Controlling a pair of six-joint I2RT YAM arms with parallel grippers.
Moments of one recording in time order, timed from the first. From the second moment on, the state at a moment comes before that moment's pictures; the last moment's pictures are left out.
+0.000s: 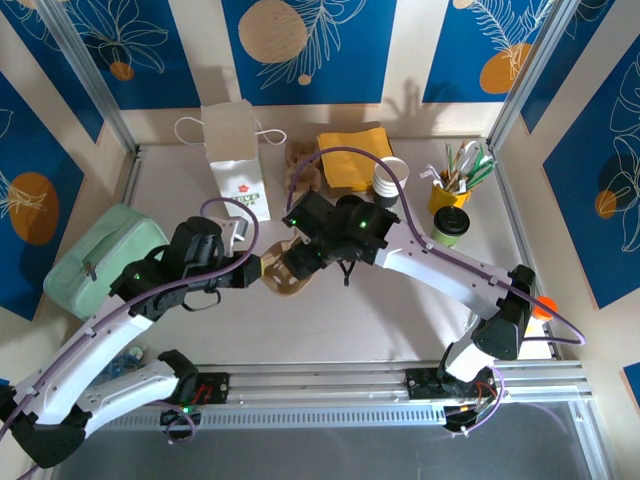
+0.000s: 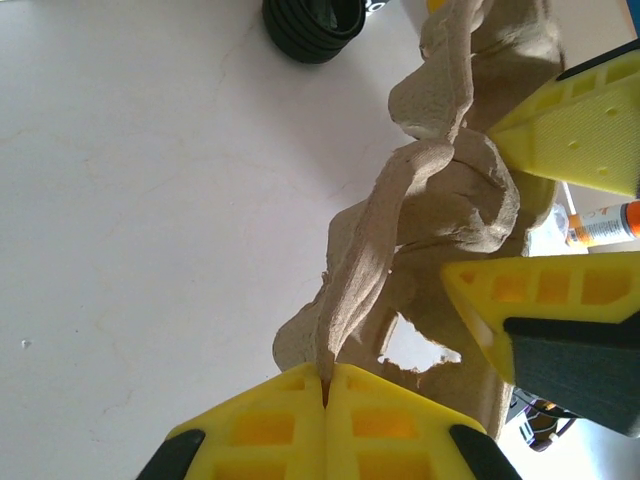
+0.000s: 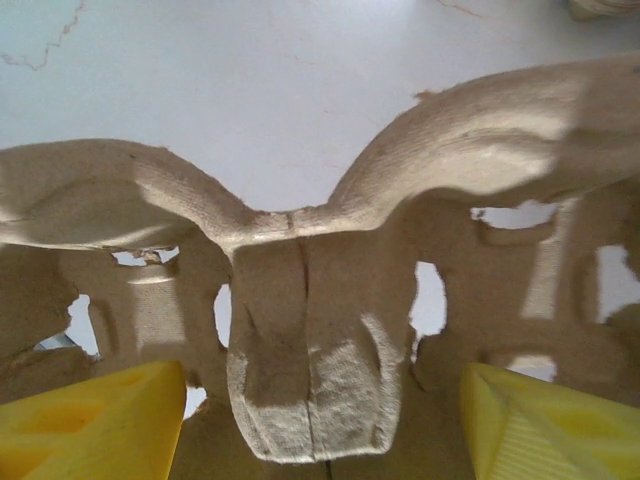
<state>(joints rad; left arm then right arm) -0.68 0.89 1.03 -0.86 0.18 -0.63 1.03 1.59 1.63 -1.09 0.14 0.30</state>
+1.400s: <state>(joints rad) -0.68 0.85 0.97 -0.82 0.16 -0.65 1.02 1.59 1.56 -0.99 0.11 0.28</state>
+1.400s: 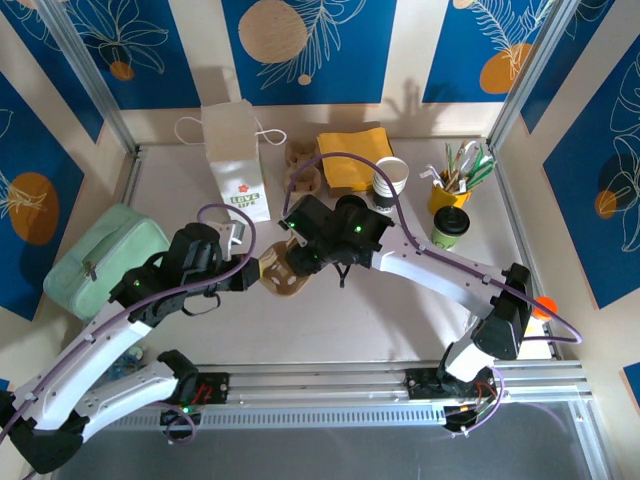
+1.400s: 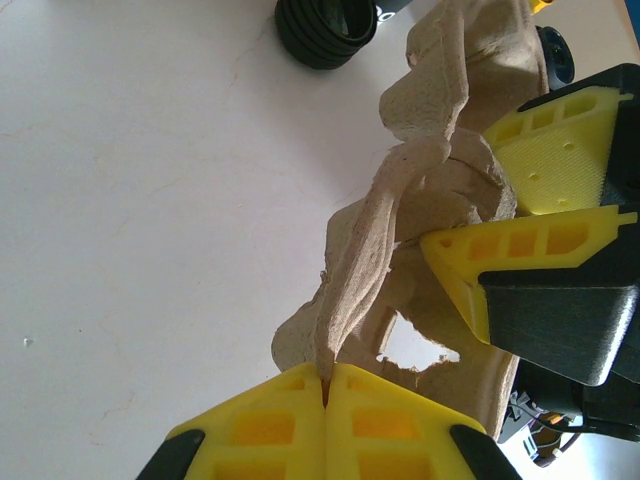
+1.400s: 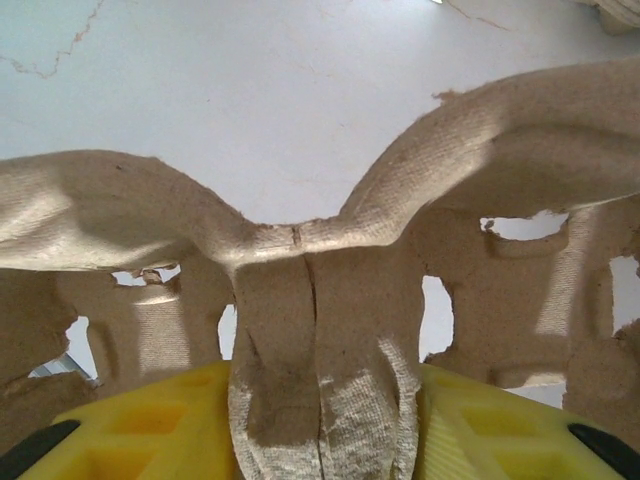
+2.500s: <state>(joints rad) -0.18 1.33 1.57 -0.94 -0.01 -0.48 0.90 1.48 1.41 -1.00 0.08 0.27</state>
